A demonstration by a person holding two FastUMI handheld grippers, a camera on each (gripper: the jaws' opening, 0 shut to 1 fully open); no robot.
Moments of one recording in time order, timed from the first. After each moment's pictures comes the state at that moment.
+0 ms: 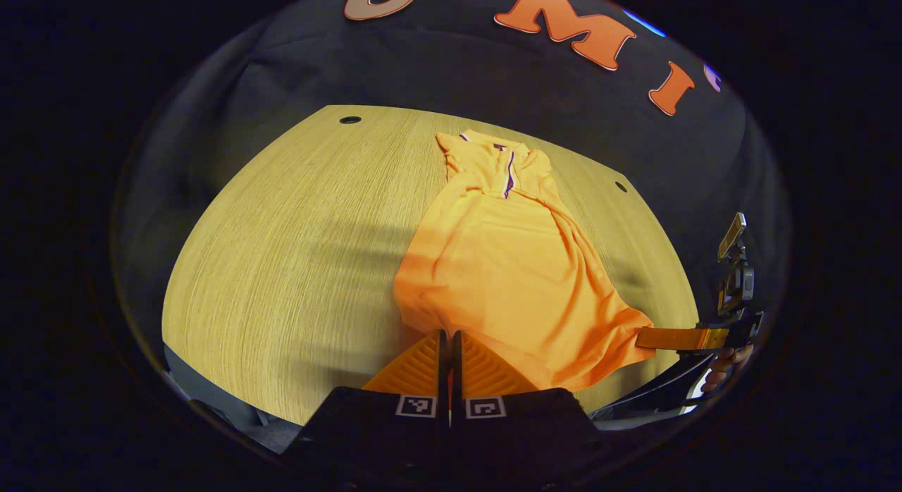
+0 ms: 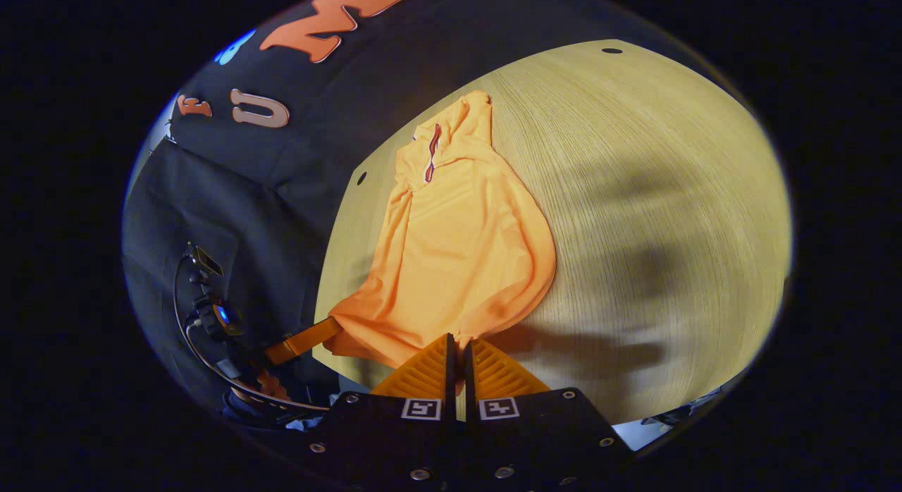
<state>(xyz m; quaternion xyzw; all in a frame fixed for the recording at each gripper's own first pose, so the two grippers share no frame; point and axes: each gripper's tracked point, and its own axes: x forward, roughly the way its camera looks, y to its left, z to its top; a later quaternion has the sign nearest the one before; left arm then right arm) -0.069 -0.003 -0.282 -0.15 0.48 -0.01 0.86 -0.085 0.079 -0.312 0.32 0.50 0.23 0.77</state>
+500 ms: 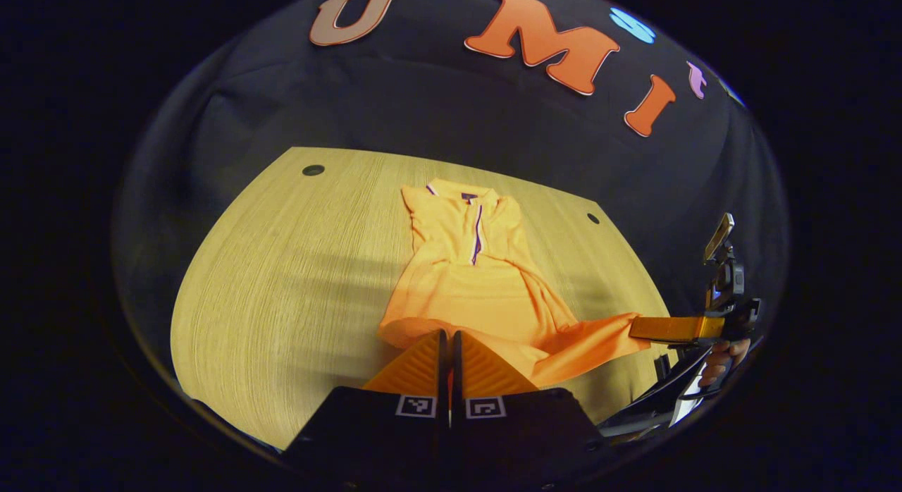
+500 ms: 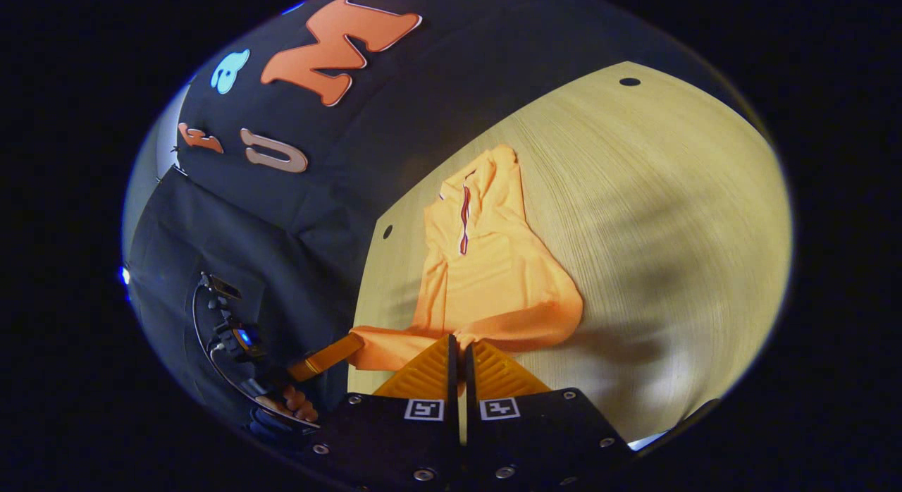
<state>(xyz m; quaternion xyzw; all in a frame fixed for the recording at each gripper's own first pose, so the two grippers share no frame) 0.041 -0.007 -0.225 -0.15 0.41 -0.07 0.90 0.013 0.073 -0.241 0.36 0.43 0.22 0.80</state>
